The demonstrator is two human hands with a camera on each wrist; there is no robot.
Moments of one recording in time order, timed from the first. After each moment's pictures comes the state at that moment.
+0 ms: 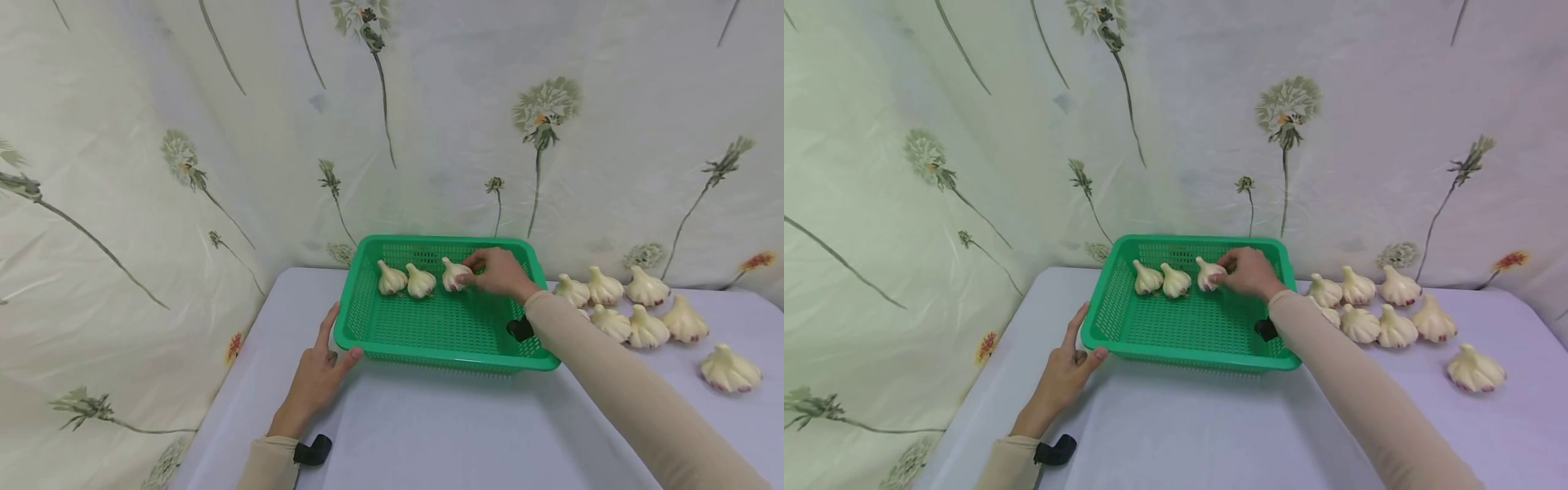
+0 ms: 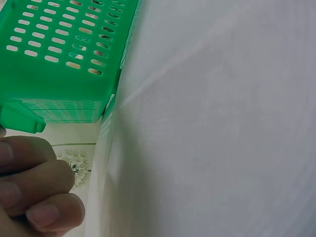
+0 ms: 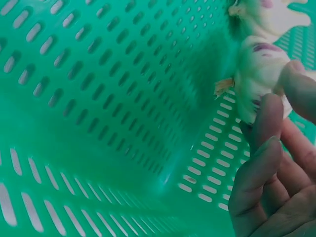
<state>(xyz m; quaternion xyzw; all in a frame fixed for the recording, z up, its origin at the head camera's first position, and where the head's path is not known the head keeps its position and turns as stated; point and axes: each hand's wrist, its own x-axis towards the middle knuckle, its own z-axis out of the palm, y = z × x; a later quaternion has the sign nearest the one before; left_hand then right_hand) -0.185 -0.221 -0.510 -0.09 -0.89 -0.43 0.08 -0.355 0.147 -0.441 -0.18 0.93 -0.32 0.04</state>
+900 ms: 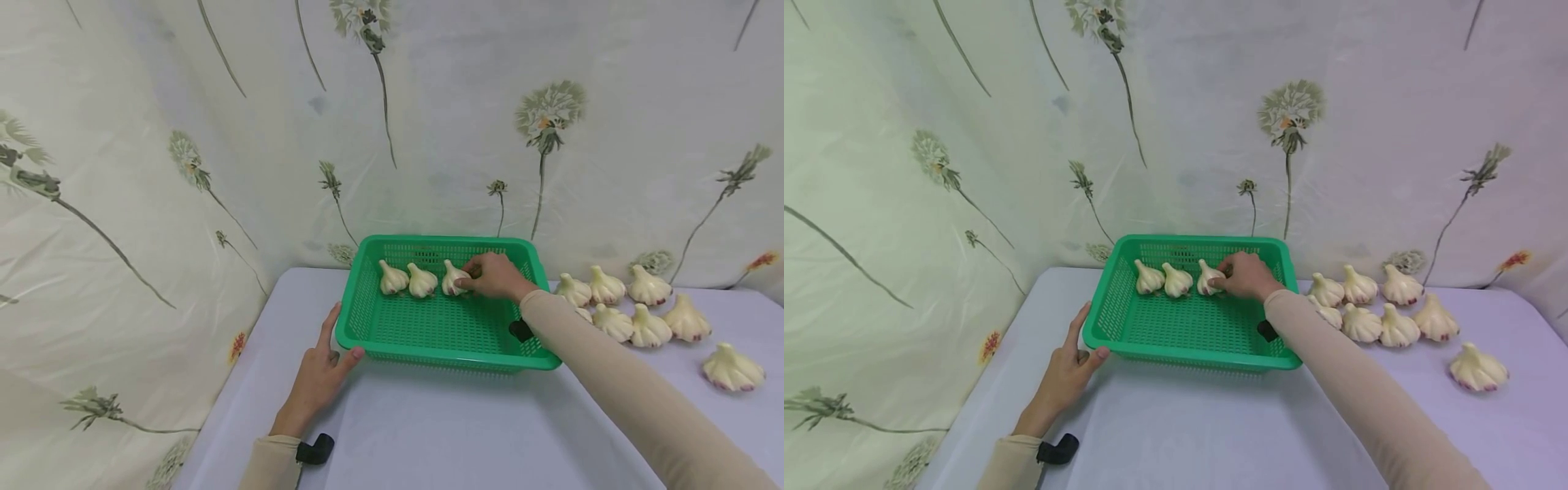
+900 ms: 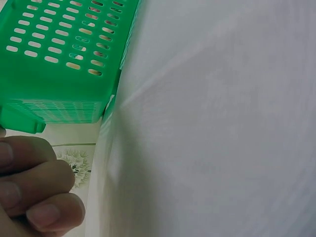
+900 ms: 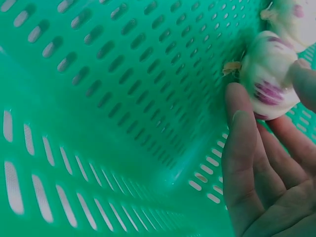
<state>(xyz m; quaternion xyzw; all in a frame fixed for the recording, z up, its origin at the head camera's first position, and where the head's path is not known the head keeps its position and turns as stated) -0.181 -0.213 -0.503 -0.06 -0.90 -0.43 0.07 -0.365 0.145 -0.440 -0.20 0.94 -0.26 0.10</state>
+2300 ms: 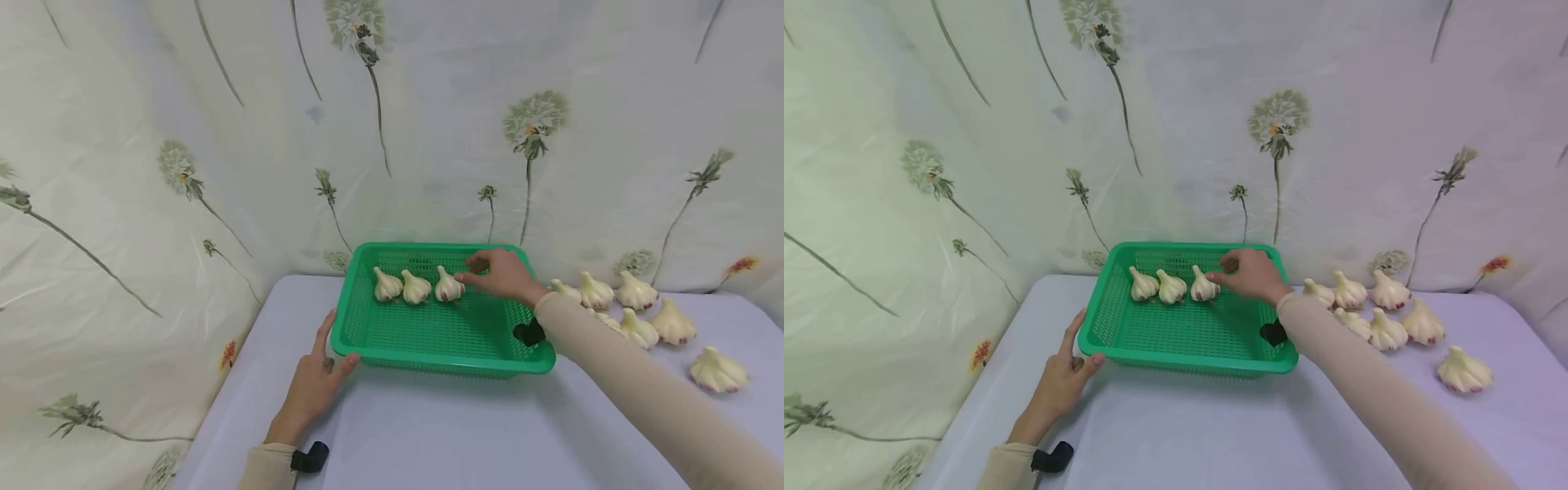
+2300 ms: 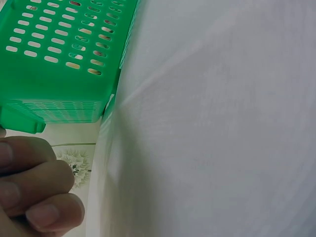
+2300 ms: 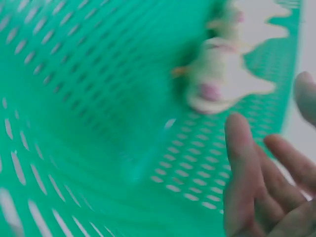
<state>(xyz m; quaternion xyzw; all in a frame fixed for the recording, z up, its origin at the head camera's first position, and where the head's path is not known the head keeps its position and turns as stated) -0.181 -0.219 -0.507 -0.07 -0.90 -0.43 0.07 -0.334 0.159 -0.410 -0.18 0.94 -0.29 0.04</state>
